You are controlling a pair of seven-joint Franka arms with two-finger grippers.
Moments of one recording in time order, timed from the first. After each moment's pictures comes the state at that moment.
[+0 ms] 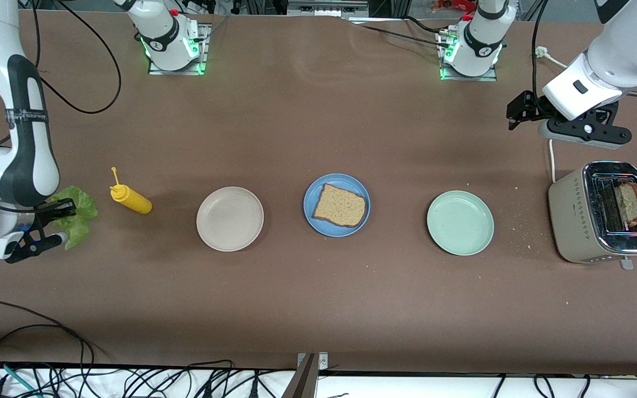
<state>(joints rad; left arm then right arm) -0.03 -0.06 -0.14 -1.75 0.01 1.61 0.02 -0.06 0.62 -0.10 -1.39 -0.08 1.74 -0.54</state>
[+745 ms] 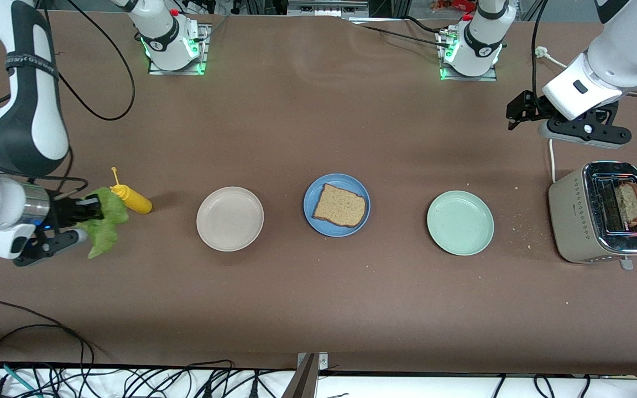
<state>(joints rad) -0.03 -0.07 -0.14 -1.75 0.01 1.61 0.02 0.10 0.54 -0.08 -1.25 0.11 1.62 -0.40</state>
